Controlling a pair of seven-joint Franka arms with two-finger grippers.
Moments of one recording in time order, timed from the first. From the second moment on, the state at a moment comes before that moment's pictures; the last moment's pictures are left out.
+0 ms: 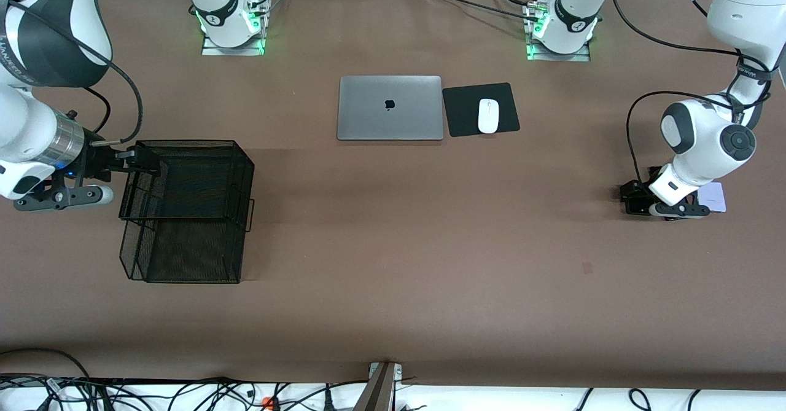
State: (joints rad) left arm 0.30 0.48 -0.03 -2.18 0.06 2.70 0.27; right arm -0.02 0.27 0.11 -1.48 -0.04 1.67 -0.04
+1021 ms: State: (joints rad) left arm 0.30 0.49 -0.03 -2.18 0.06 2.71 0.24; right arm -0.02 0.27 0.11 -1.48 -0.04 1.67 -0.04
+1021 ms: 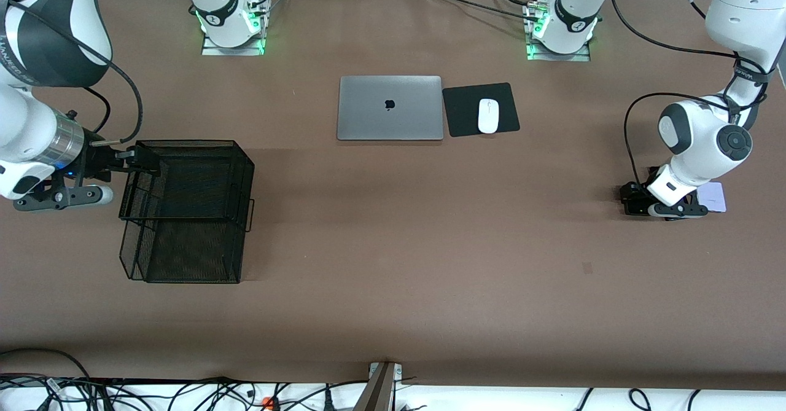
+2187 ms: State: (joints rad) left arm -0.15 0.50 -0.11 -1.80 0.06 2.28 -0.45; right arm -0.02 0.27 0.11 -1.48 -0.04 1.67 -0.04
